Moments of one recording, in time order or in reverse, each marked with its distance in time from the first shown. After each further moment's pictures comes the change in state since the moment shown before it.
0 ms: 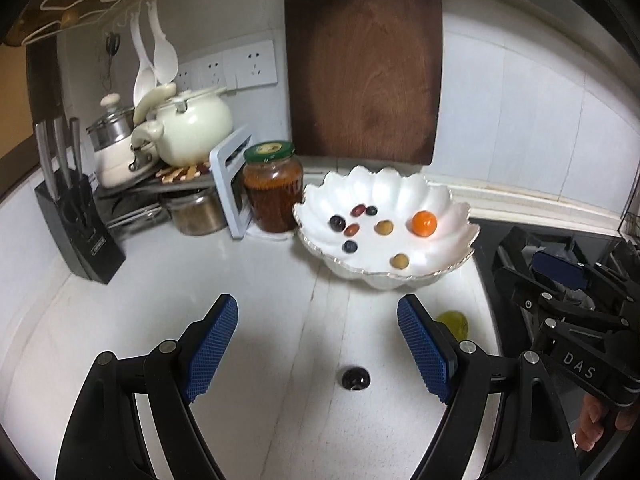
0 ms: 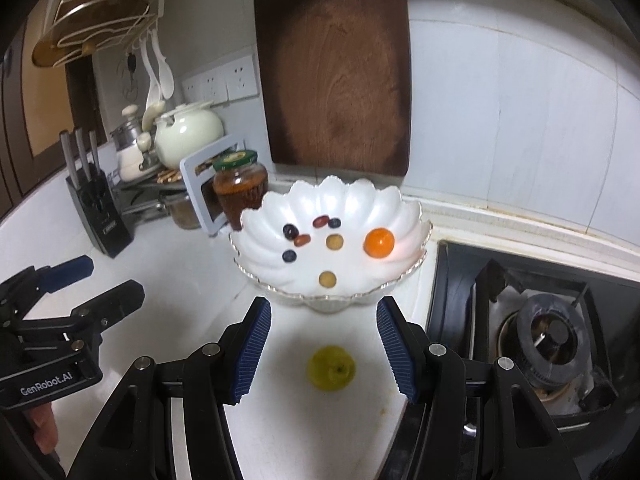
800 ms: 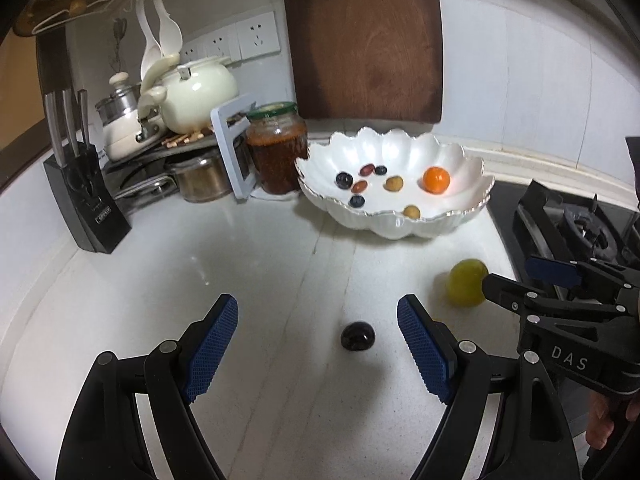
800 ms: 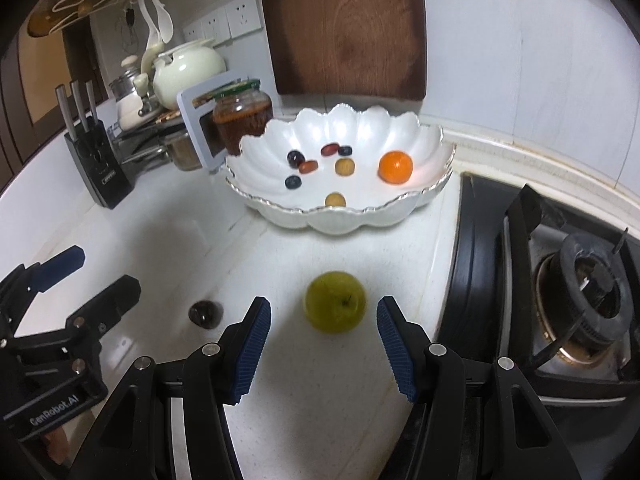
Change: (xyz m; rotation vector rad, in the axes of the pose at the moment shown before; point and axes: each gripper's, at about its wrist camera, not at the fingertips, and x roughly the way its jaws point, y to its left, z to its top) left arm 0.027 -0.023 -0.053 0.019 0.034 0.077; right arm 0.046 -0.010 -0.049 0.002 0.159 0.066
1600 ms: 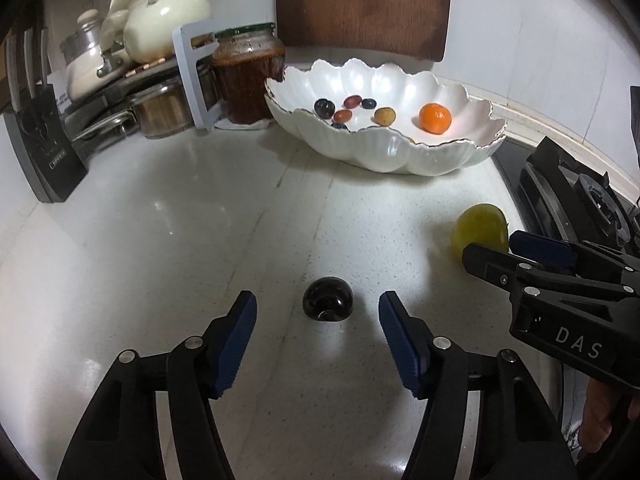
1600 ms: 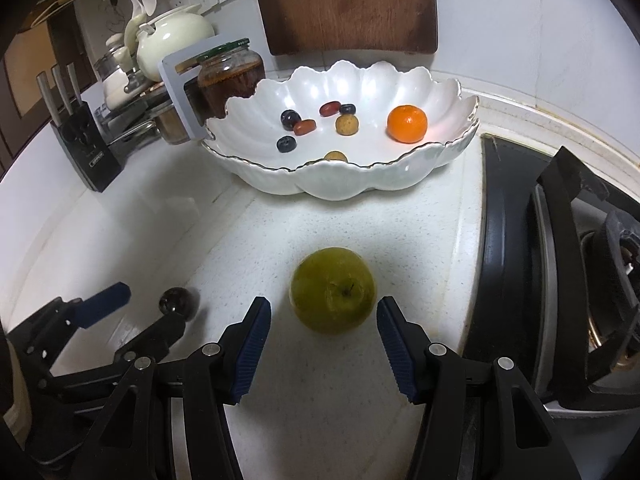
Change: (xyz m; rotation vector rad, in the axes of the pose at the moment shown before) left arm 0.068 -0.013 -0.024 -0.050 0.175 -0.087; right arm 0.049 -0.007 -0.004 0.021 0.100 0.033
